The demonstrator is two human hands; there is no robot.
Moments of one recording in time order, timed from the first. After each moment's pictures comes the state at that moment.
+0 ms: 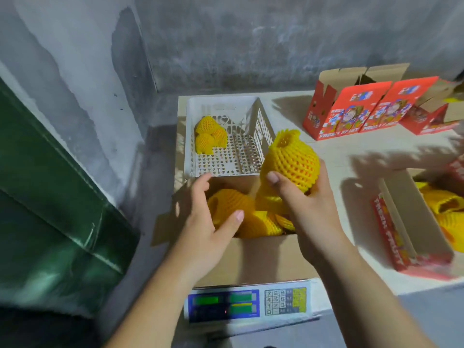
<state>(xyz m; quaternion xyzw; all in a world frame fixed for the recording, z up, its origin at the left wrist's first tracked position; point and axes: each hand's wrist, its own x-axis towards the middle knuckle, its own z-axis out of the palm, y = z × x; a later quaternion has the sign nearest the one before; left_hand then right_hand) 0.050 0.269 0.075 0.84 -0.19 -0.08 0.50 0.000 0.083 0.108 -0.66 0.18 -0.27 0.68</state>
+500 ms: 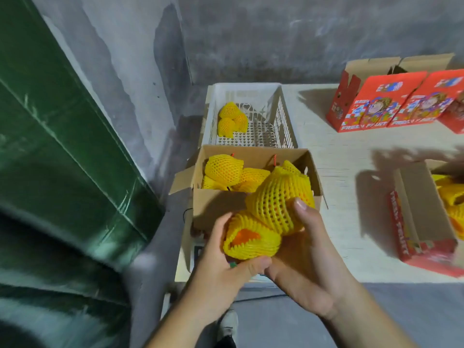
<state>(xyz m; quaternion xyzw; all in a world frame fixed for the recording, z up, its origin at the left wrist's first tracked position) -0.106 0.269 0.031 0.70 -0.10 -0.18 0.68 -0.136 0.102 0.096 -0.30 0.06 0.18 0.94</state>
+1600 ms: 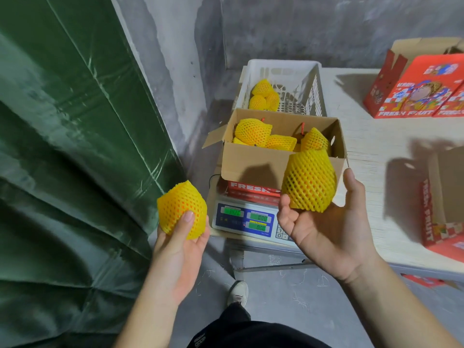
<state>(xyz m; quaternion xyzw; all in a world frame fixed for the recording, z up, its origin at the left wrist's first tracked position) -0.187 0.348 0.018 0.43 0.17 -0.02 0.88 -0.181 0.093 0.069 -0.20 0.11 0.16 0.96</state>
